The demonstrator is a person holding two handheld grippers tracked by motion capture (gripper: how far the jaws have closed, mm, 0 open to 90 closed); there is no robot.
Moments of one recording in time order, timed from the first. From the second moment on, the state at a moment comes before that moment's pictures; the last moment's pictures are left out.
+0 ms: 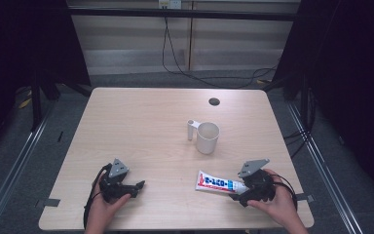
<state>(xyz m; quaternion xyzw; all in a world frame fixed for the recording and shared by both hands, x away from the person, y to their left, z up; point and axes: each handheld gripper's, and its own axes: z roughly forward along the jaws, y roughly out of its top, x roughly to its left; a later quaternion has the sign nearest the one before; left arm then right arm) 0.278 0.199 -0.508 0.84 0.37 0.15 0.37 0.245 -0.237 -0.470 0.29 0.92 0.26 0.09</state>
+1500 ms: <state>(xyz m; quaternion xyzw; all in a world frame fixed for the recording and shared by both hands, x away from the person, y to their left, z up) 0.278 0.199 -0.508 0.84 0.37 0.15 0.37 0.284 -0.146 -0.464 0.21 0.96 0.15 0.06</state>
